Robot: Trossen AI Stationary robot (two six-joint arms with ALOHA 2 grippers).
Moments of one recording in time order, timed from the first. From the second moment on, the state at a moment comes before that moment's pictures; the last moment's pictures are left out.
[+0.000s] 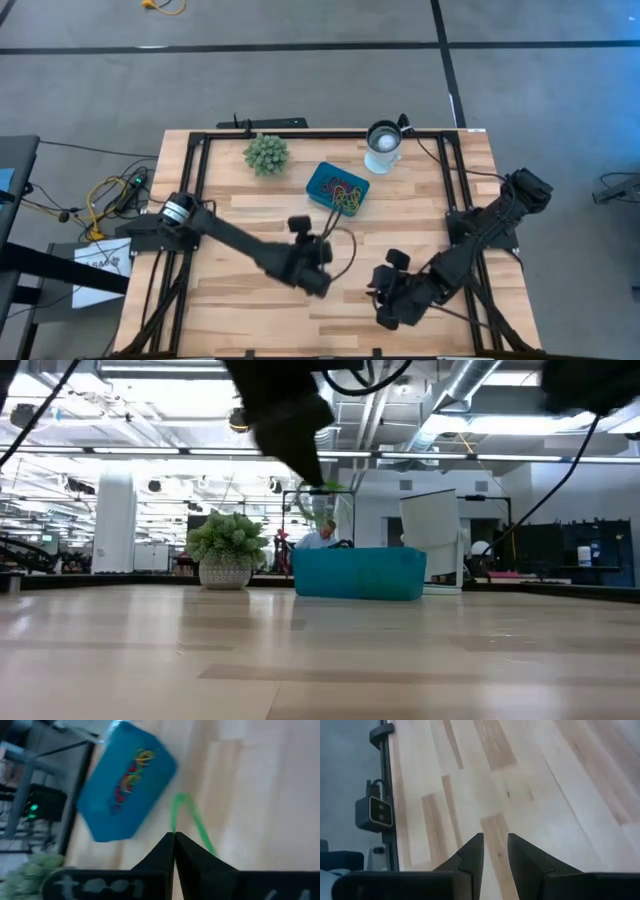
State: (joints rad) left arm -0.40 2.02 1.60 -0.91 -0.83 -0.40; right arm 0.74 1.58 1.10 -0.53 0.45 0.88
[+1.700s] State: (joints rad) left arm 0.12 2.13 1.73 -0.60 -0.53 -0.18; right arm 1.01 1.74 1.10 -0.48 0.58 1.23
